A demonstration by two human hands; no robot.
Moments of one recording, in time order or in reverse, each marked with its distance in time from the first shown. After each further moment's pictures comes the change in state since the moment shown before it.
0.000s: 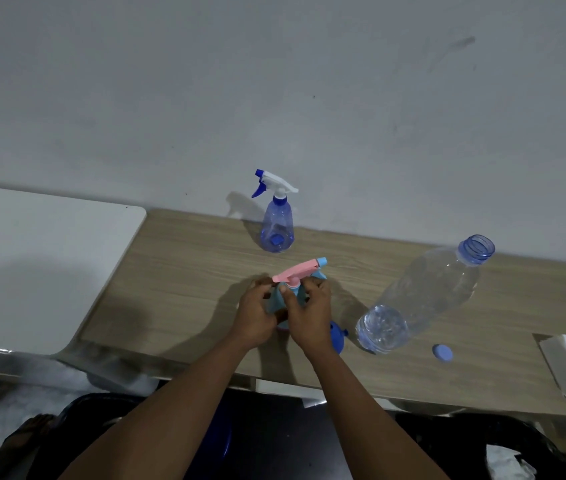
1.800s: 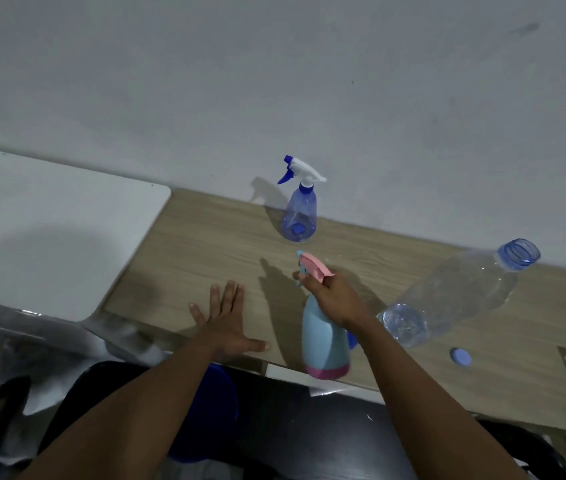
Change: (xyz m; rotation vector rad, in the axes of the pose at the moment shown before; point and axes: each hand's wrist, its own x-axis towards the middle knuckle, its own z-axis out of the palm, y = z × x) left_hand -0.035 -0.069 -0.063 0.791 -0.472 -0.414; right_hand 0.028 -0.032 -0.035 -0.151 -0.508 0.104
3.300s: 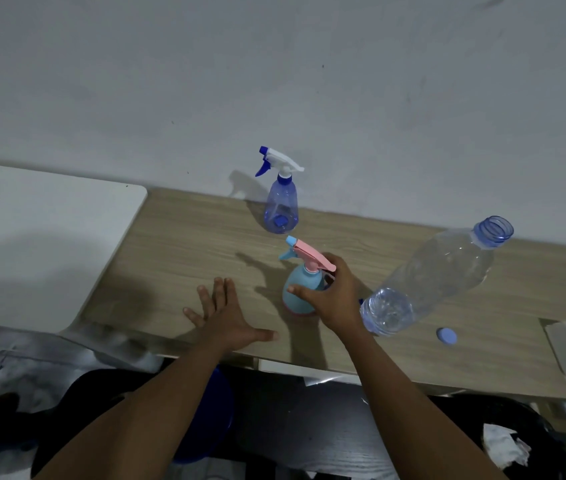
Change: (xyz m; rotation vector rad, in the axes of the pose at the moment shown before) left_hand -0.010 0.041 -0.009 -0.123 -0.021 -0.116; right_hand -0.009 0.050 0.005 0.201 0.362 -0.058
